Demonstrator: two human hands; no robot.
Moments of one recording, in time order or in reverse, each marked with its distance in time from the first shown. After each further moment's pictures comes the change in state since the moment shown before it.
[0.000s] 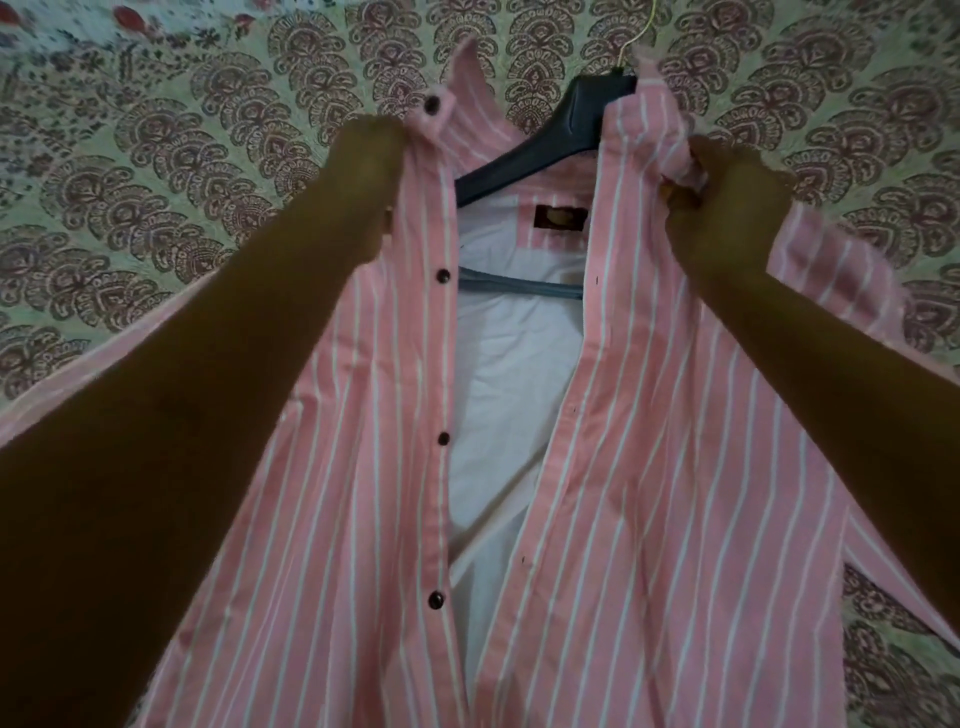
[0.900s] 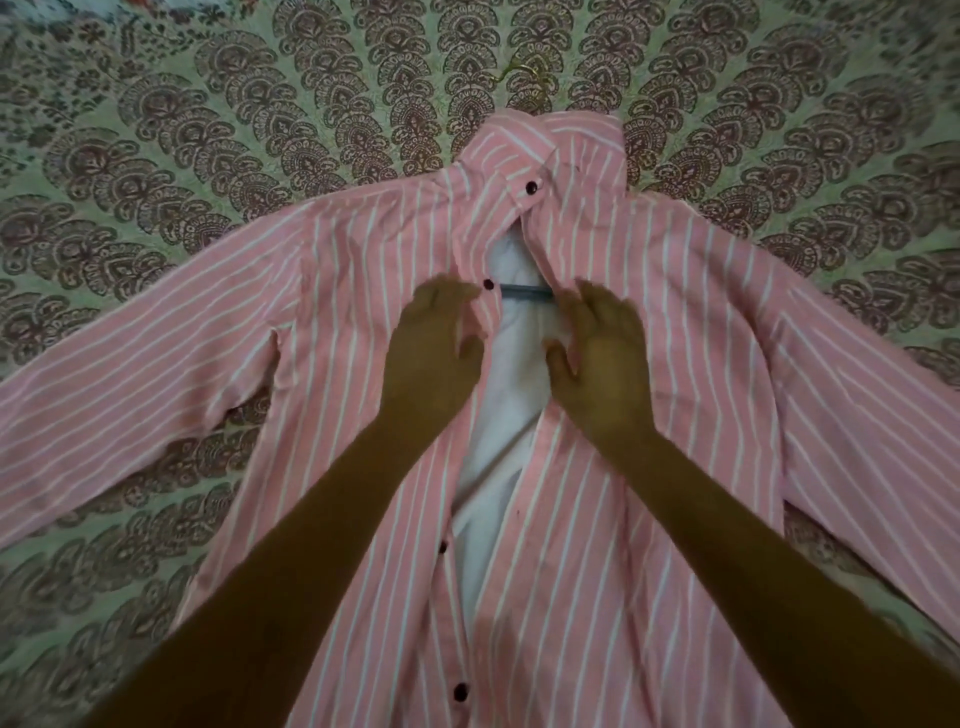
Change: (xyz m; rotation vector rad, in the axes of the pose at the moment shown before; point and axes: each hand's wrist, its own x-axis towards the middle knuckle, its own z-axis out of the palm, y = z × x) left_hand -0.107 -0.108 0.013 0.546 -0.078 0.527; right_hand -0.144 -0.025 0.022 0.063 -0.203 -0.276
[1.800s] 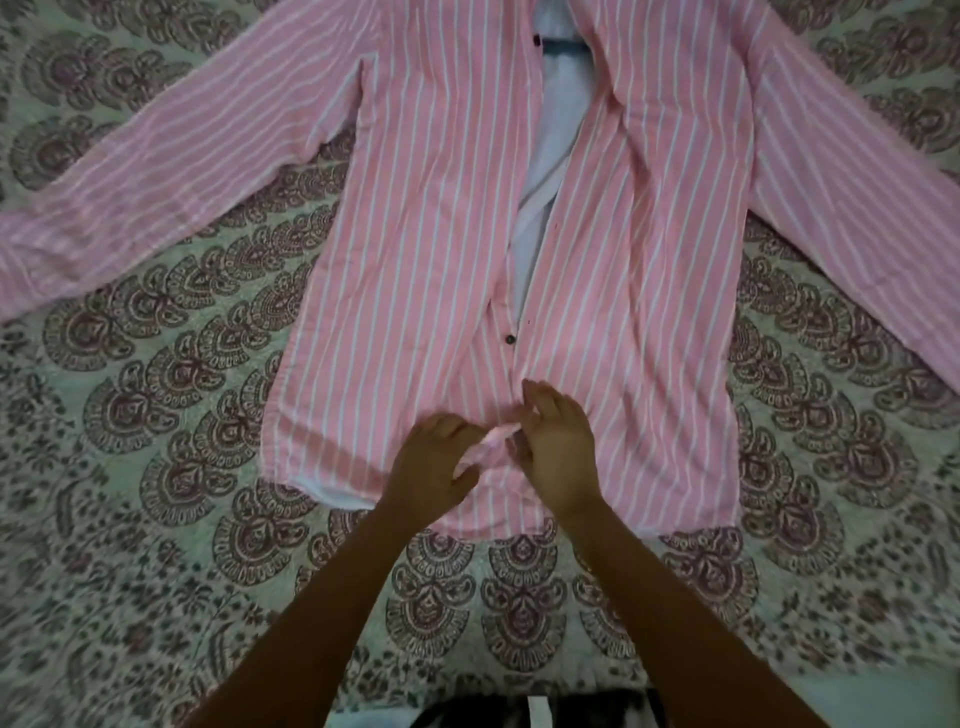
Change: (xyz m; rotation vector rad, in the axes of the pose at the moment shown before) left_hand -0.384 -0.041 -0.026 0.150 -0.455 0.097; right_hand -0.347 -0.113 -0.017 -0.094 -0.383 -0.042
